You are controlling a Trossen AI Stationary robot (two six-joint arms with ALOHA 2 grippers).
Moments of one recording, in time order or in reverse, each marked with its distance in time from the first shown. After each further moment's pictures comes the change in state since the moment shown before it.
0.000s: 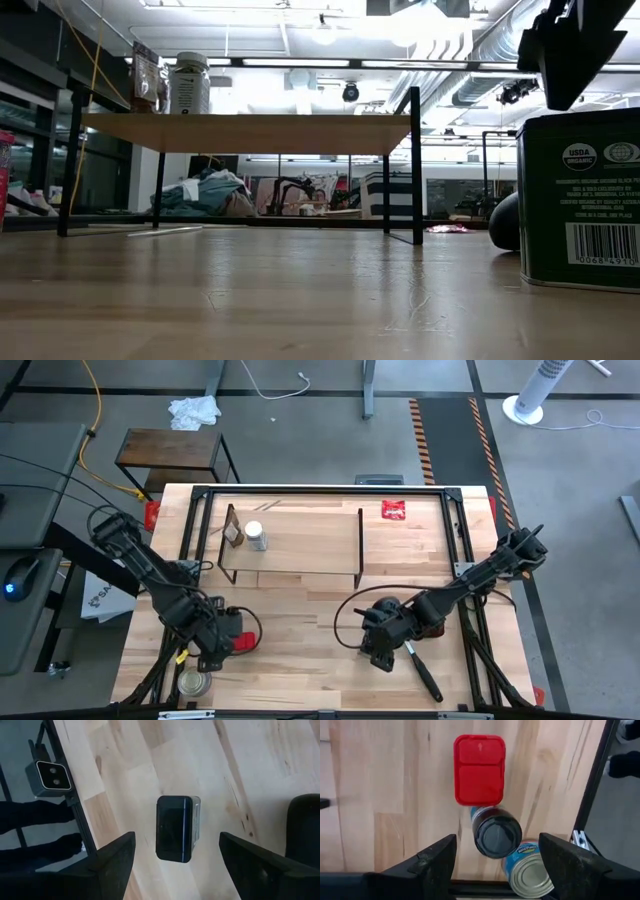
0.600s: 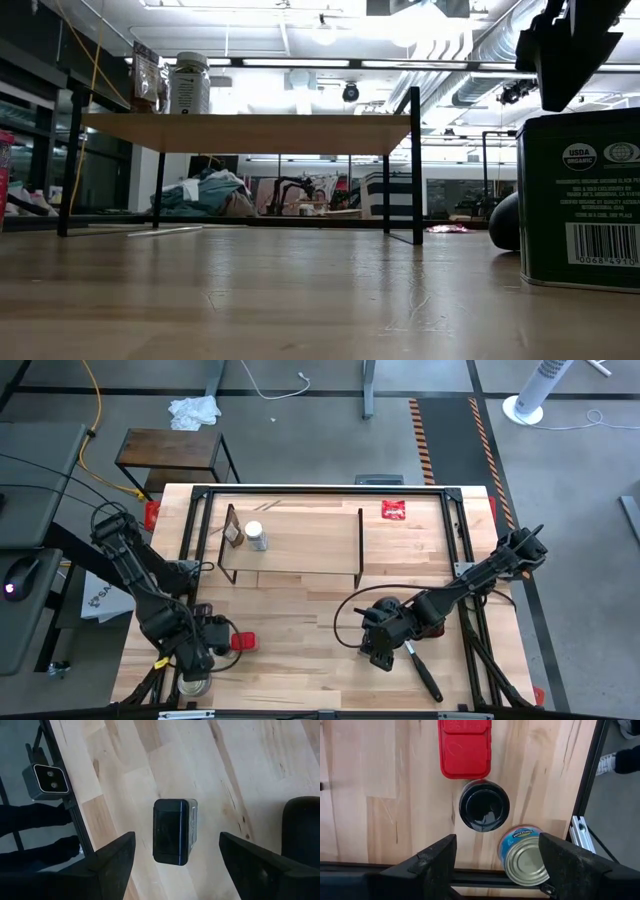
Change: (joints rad) left arm -0.152 -0.005 0.001 -0.016 -0.057 -0.135; right arm -0.002 0.000 0.000 -0.002 0.016 0.000
